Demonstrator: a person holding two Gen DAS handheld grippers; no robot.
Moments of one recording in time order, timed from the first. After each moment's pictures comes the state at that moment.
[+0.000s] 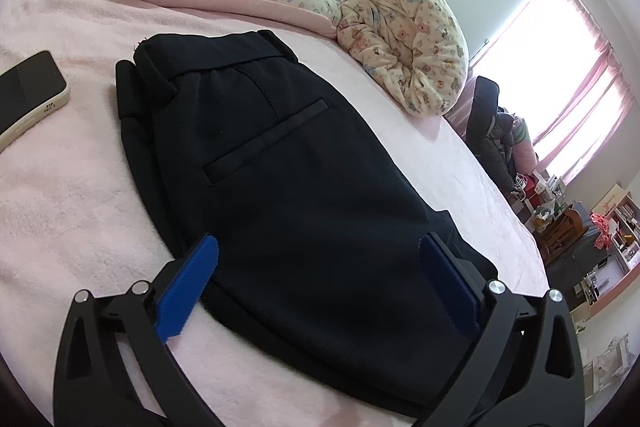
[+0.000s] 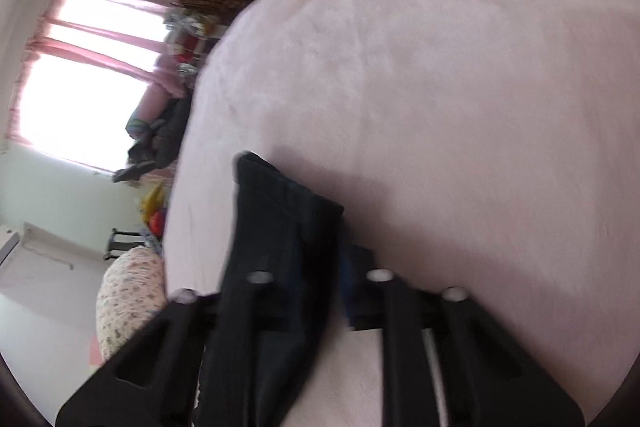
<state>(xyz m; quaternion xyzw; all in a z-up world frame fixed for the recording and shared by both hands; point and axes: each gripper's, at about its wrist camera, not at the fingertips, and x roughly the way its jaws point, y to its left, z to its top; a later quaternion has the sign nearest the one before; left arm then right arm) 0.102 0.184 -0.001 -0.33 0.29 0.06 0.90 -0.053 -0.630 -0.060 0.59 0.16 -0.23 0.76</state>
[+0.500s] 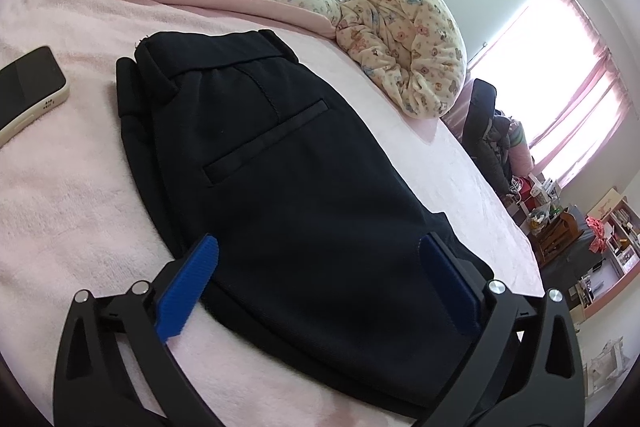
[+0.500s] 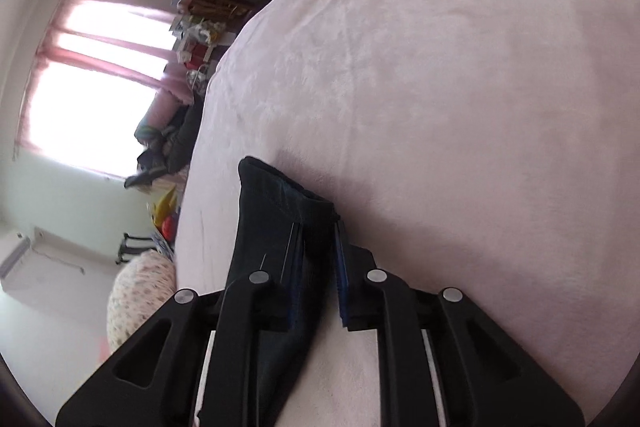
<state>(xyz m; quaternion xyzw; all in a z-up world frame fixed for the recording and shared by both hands) 0.101 0.189 -0.002 -0.34 0.29 0.05 0.89 -0.071 -0.630 -0.069 0.61 0.16 -0.23 0.74</state>
